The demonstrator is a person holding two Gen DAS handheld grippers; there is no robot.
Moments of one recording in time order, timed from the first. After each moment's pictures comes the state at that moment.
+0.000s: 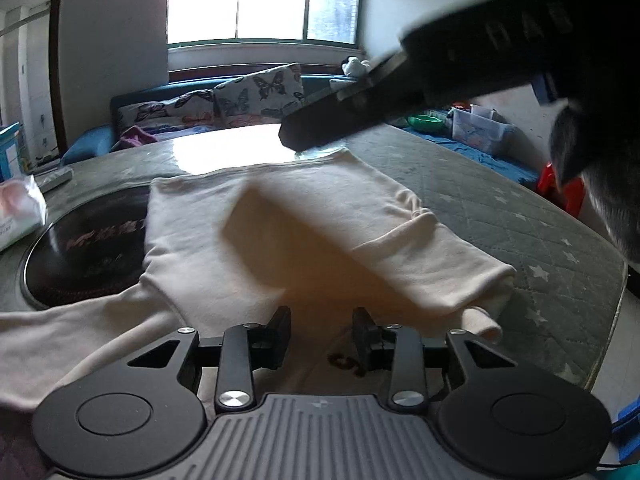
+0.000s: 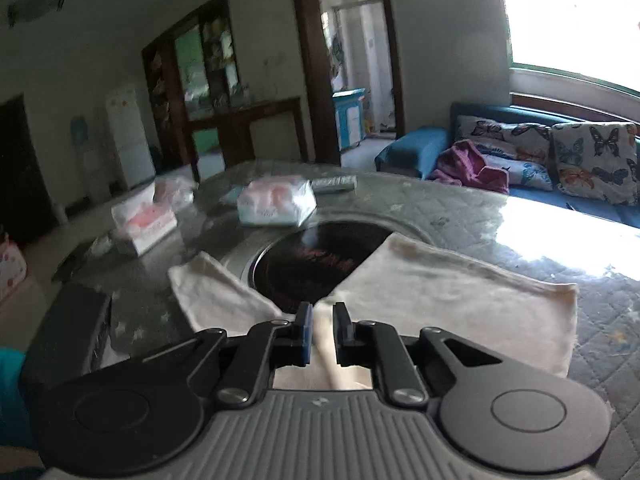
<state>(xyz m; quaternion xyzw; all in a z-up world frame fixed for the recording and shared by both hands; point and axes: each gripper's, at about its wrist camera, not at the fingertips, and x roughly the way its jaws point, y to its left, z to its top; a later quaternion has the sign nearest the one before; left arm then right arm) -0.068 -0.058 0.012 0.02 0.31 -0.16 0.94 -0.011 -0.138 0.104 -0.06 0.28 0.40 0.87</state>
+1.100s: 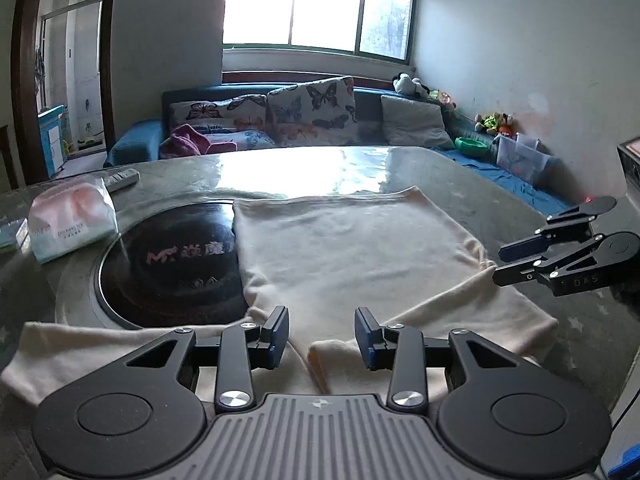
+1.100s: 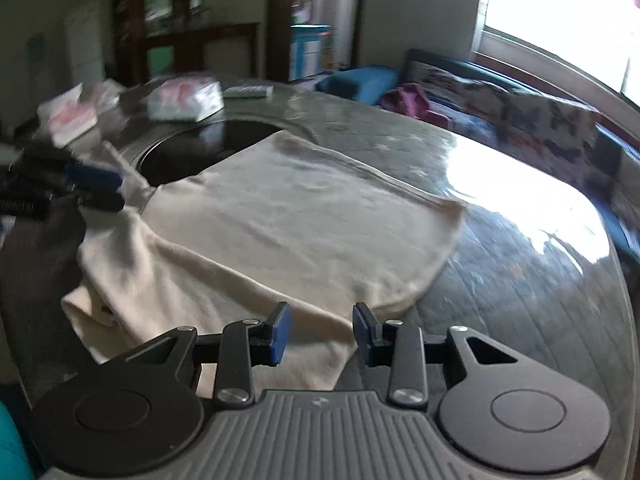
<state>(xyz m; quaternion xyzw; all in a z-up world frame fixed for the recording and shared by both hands) -0.051 -0.003 0.046 0.00 0.31 -0.09 0.95 0.037 -0.216 0.050 -0.18 0.34 0.34 0.86</state>
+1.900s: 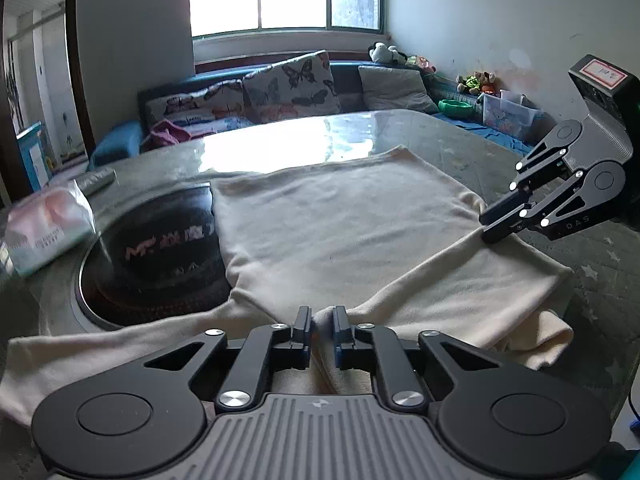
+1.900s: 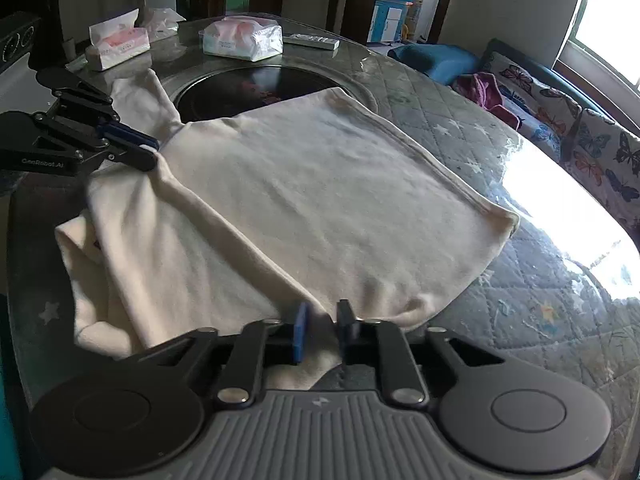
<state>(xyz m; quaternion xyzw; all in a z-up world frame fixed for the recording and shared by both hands) -0.046 -0.018 0.029 0.05 0.32 -0.12 0.94 0.063 -0.209 0.039 -0.27 0.37 0.41 0.79</state>
